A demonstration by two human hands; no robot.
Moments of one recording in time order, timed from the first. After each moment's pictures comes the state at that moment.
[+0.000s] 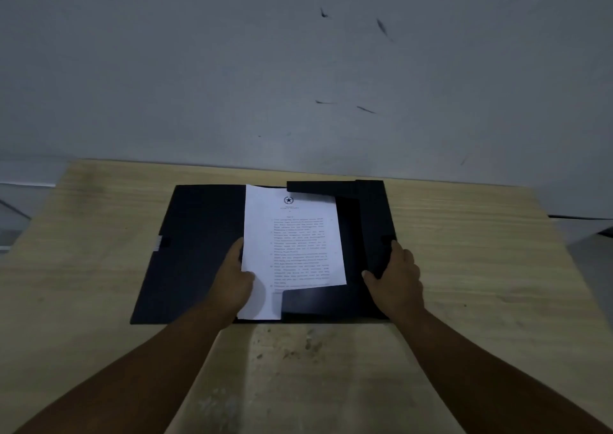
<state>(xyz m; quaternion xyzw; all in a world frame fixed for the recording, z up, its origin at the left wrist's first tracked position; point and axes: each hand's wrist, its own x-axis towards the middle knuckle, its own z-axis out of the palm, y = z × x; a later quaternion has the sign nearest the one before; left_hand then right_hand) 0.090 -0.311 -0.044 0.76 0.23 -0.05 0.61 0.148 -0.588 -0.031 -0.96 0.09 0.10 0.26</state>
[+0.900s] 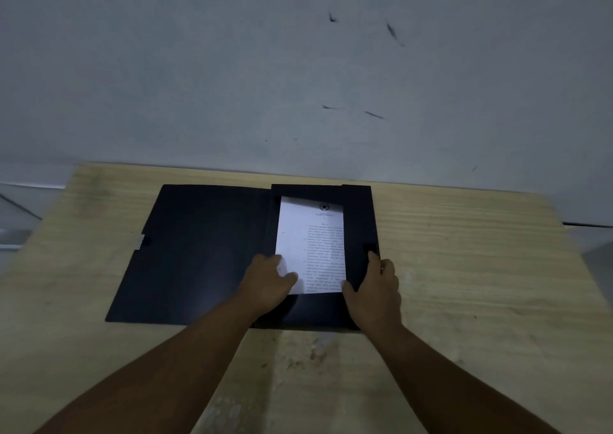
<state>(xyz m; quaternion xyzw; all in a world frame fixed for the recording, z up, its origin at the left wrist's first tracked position) 0.119 -0.338 -0.045 0.87 0.18 -0.15 0.44 0.134 -0.544 -0.035 -0.96 0.07 0.12 0.26</state>
